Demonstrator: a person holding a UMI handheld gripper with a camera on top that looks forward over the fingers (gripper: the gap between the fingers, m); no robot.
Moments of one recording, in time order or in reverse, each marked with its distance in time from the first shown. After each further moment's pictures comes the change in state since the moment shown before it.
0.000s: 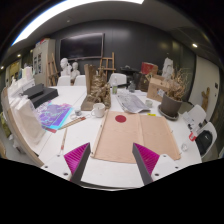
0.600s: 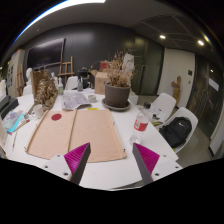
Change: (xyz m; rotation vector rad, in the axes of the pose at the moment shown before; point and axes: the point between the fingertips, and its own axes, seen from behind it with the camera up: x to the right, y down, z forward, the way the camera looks) arm 0.355 0.089 0.018 0.050 0.312 0.149
